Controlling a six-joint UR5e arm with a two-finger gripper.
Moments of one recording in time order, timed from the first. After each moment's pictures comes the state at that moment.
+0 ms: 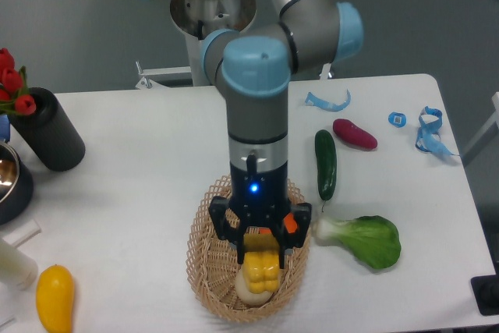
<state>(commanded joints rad) 2.41 -1.95 -1.37 -0.77 1.34 0.70</state>
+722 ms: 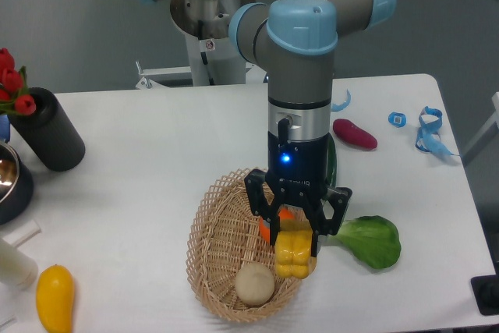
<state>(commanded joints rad) 2.46 -1.93 -1.40 -0.79 1.32 0.83</state>
